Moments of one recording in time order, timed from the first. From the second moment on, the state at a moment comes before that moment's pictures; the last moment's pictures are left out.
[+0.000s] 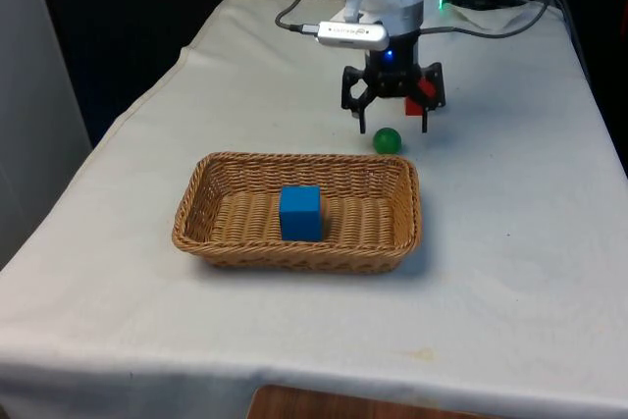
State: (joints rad) arm 0.16 0.36 -0.15 -2.32 0.21 2.67 -0.21
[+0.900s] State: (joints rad) arm 0.16 0.41 -0.15 -2.32 0.21 2.75 -0.19
